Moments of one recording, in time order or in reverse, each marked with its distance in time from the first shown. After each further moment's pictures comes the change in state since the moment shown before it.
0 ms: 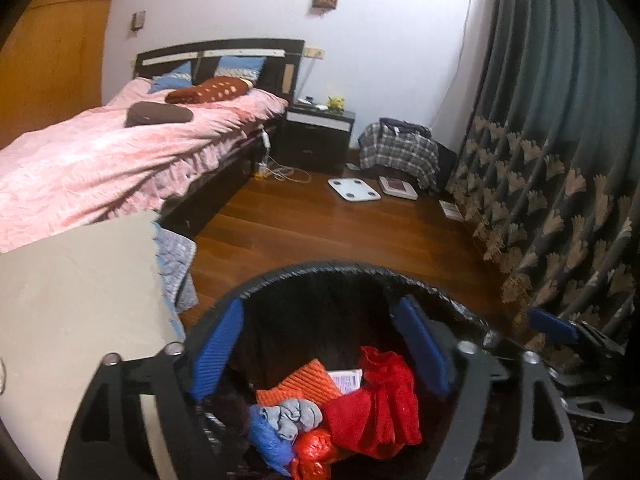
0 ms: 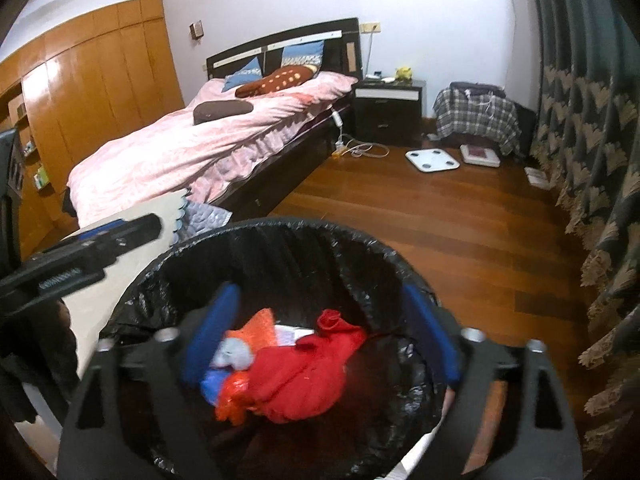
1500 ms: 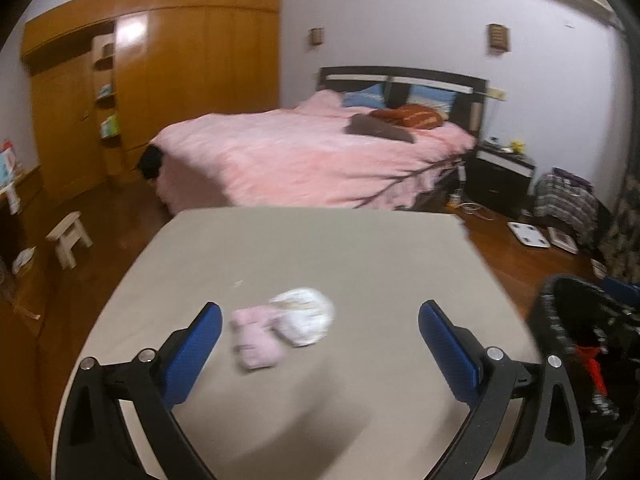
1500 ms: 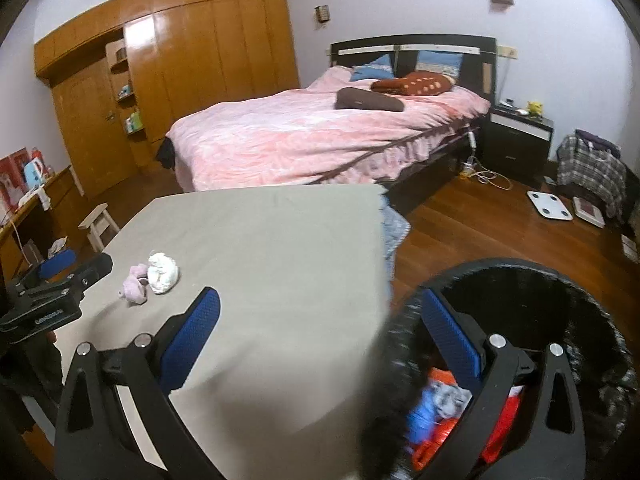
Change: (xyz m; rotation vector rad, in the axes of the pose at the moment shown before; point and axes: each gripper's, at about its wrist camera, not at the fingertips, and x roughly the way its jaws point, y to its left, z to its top) left arm -0.184 0.258 -0.089 -0.234 -0.085 0.597; right arm 0.032 0.258 0.010 -0.252 0.020 0.334
